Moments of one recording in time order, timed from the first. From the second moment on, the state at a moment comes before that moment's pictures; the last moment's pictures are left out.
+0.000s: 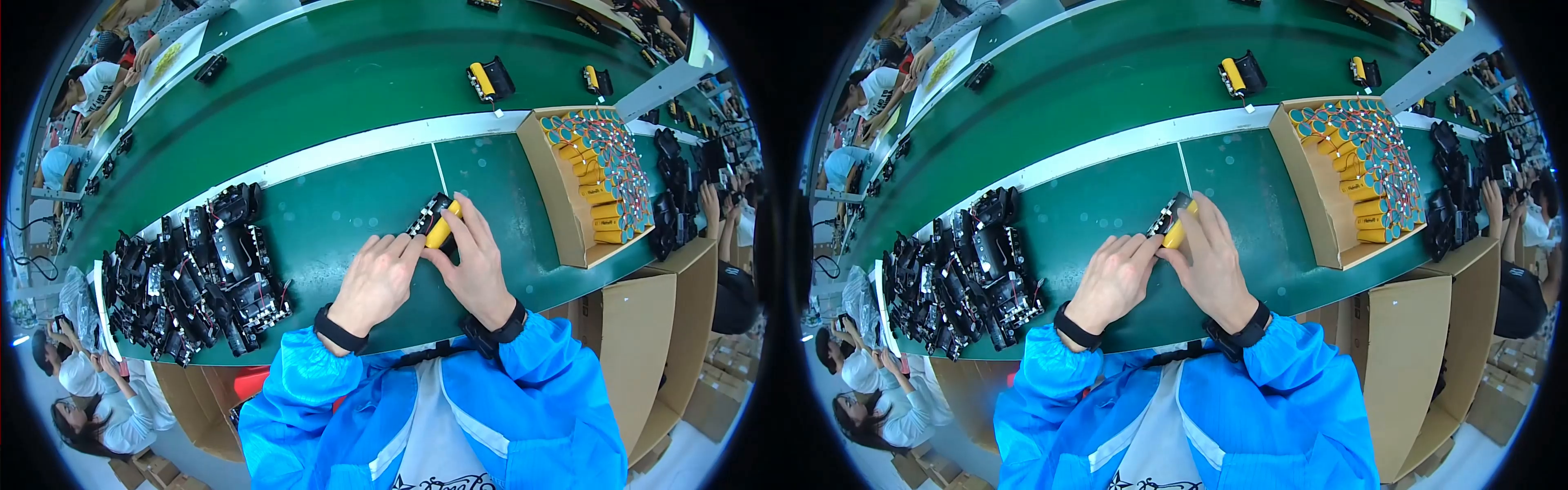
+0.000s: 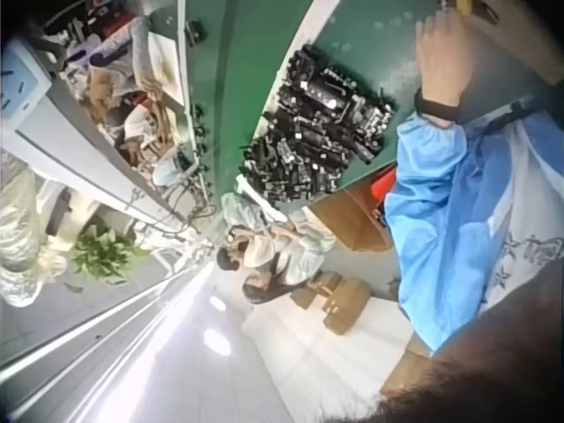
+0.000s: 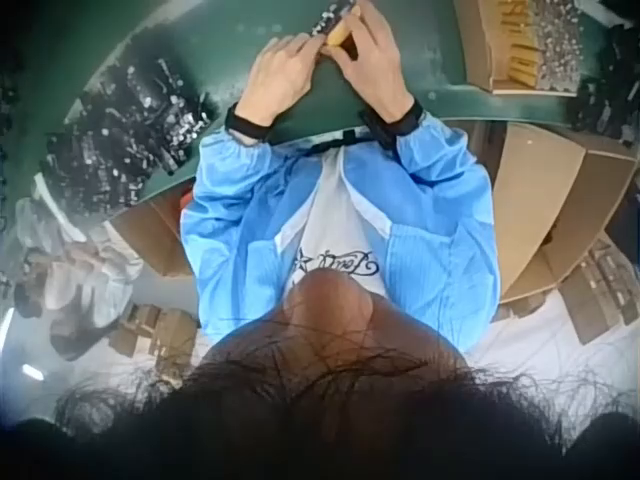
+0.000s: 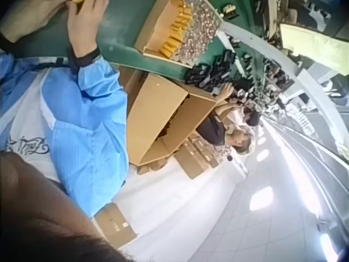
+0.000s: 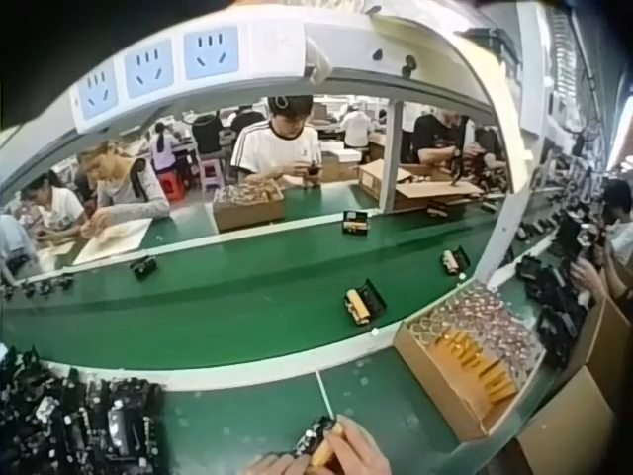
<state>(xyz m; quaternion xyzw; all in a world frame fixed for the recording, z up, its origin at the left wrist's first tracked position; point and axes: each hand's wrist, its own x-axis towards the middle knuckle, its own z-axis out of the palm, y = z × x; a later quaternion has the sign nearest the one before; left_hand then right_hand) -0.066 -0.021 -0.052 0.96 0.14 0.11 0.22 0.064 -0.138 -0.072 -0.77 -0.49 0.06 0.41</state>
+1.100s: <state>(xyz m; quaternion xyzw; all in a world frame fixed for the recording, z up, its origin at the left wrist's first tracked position) -0.004 0.004 -0.053 0.92 0.25 0.00 0.31 0.240 -0.211 0.011 -0.89 -0.34 -0.03 0.30</state>
